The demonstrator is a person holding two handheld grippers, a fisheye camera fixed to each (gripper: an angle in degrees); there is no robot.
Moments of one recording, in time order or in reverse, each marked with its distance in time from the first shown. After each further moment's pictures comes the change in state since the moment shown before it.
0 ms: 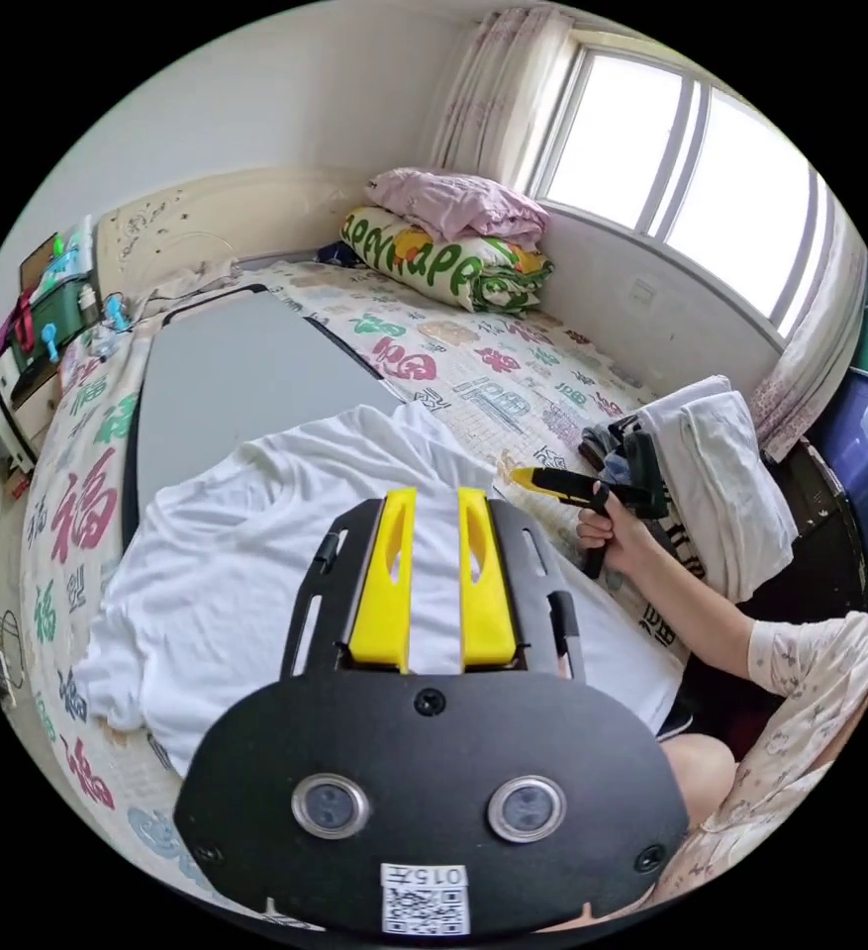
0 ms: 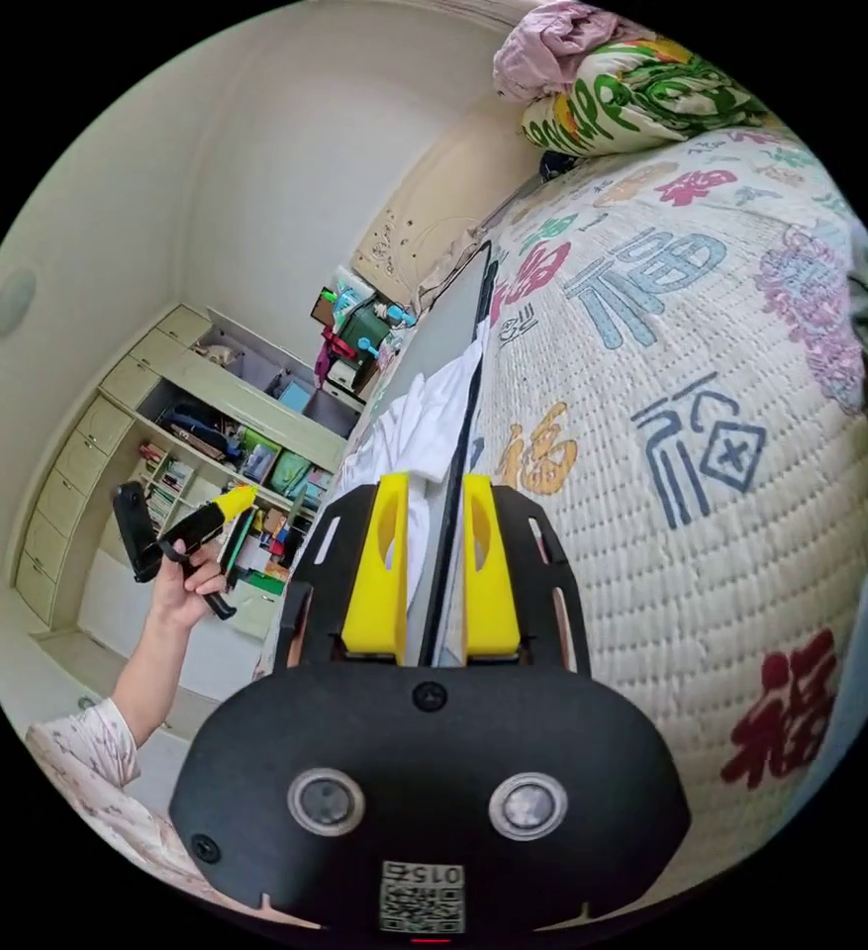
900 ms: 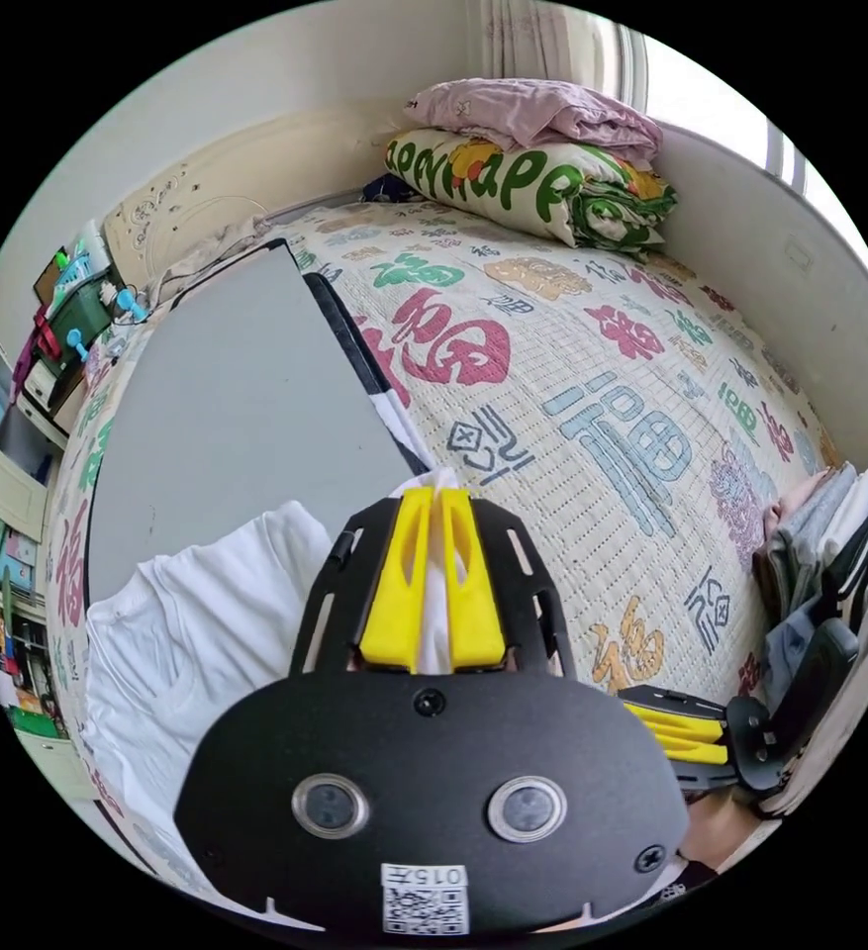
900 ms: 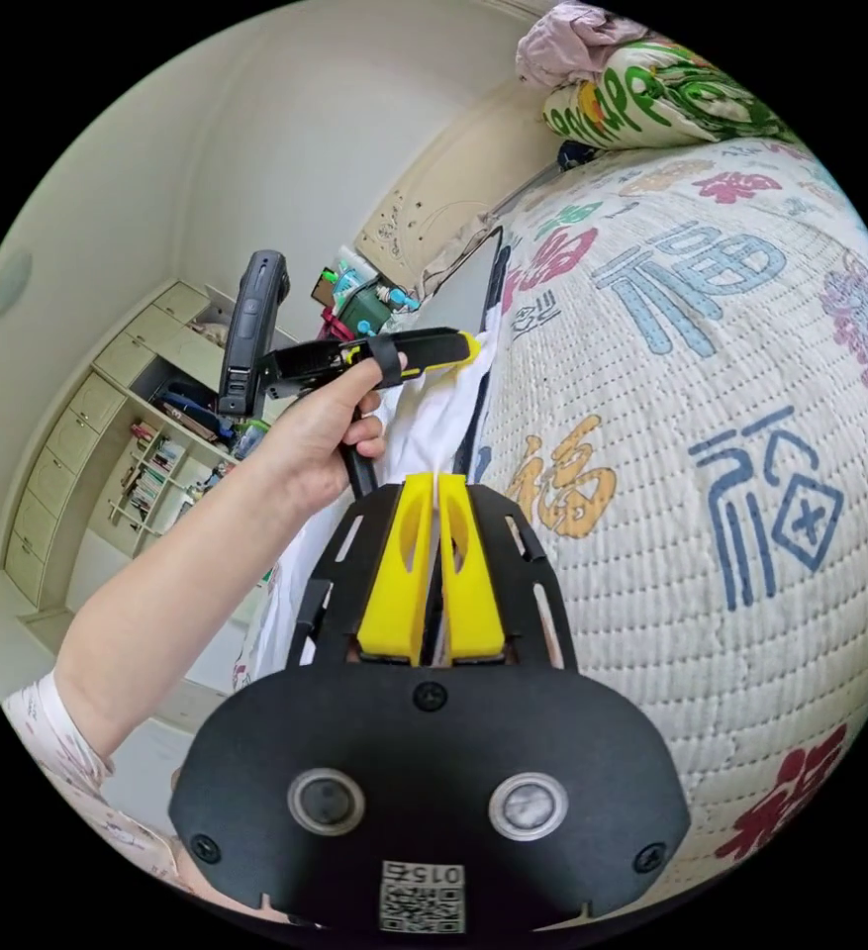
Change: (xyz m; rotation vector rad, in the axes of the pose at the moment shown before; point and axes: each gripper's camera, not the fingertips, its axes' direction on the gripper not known) left arm 0.041 -0.269 0.263 -0.138 -0.265 -0.113; right arm -0.113 -0.019 0.075 0.019 0.068 -0.064
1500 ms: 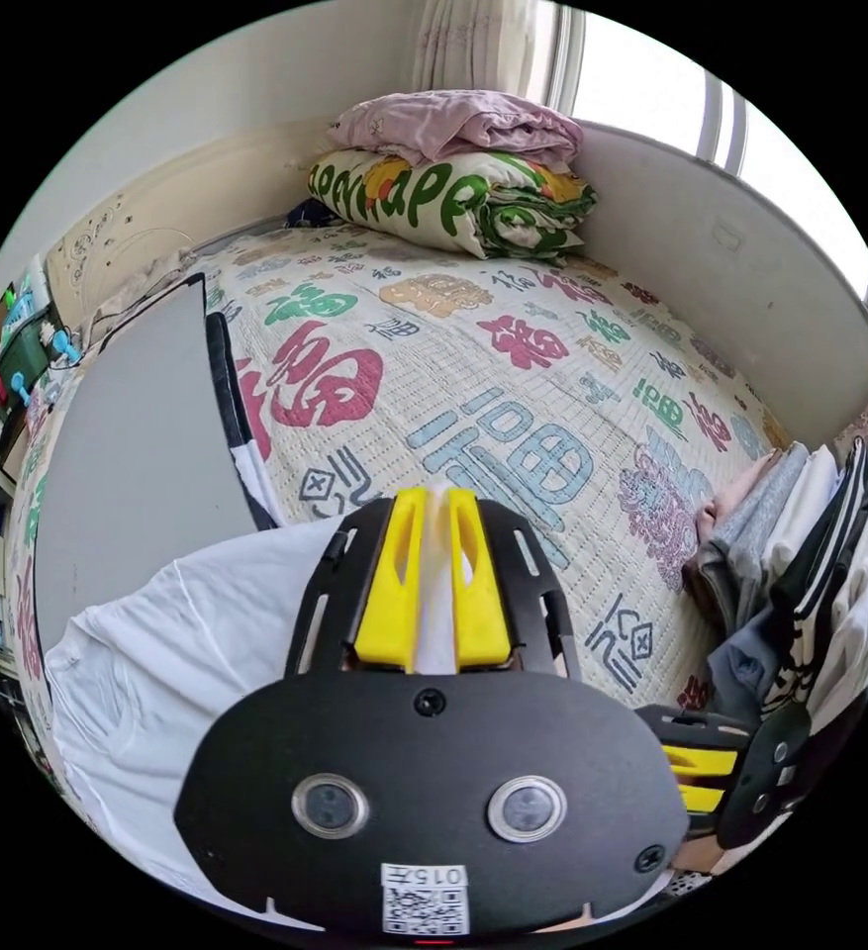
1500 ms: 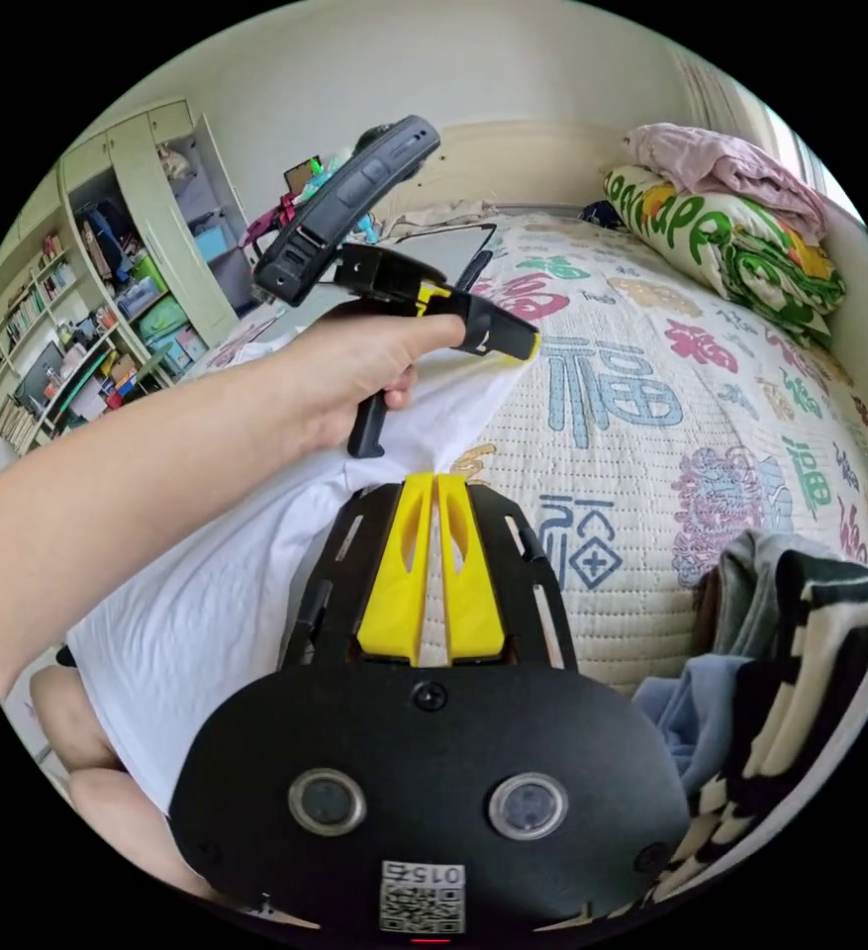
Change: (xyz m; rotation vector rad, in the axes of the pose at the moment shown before) left arm 0.128 -0.049 0.065 0.051 0.128 0.093; right arm -0.060 0.053 0.185 -0.215 0.507 -0.357
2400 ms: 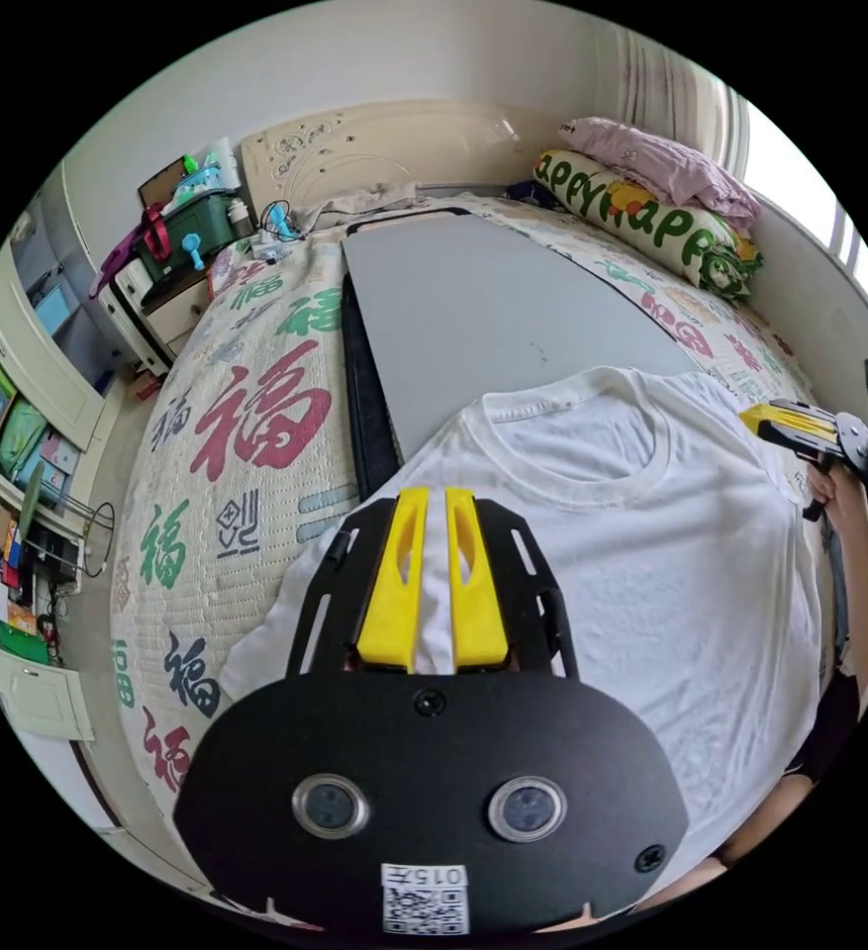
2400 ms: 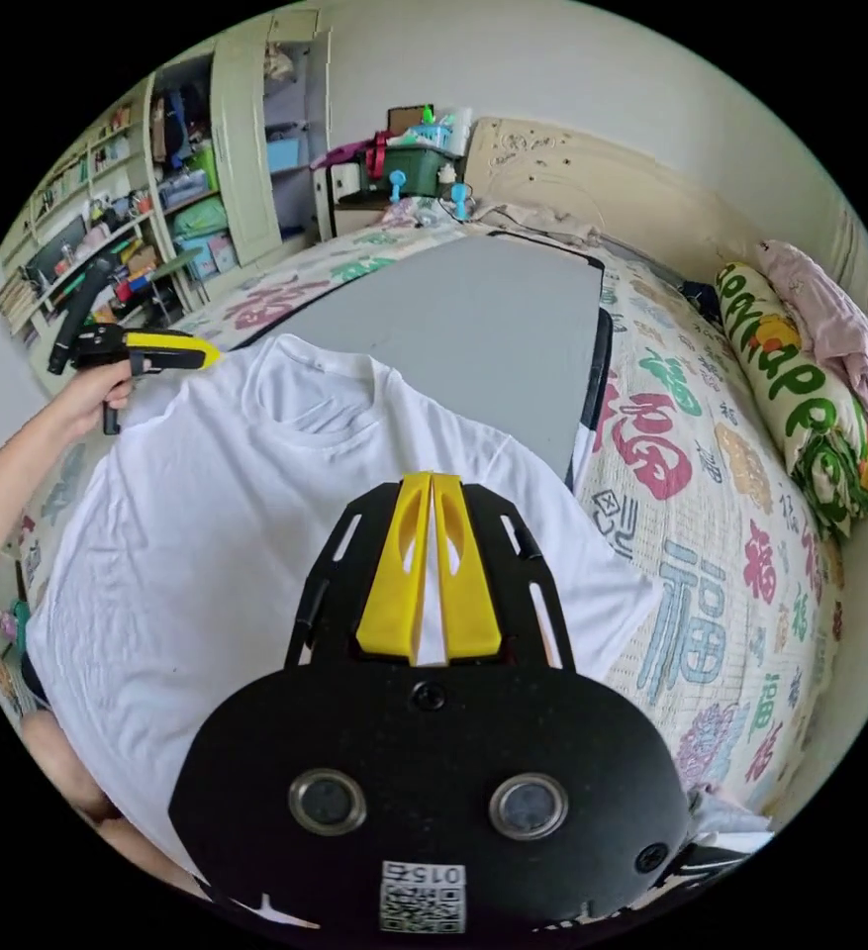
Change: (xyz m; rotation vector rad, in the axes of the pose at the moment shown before) left arm -0.362 0.342 -0.066 -0.031 -0.252 -0.250; right arm -0.259 -0.223 0.439 -0.083 0.205 -0.314
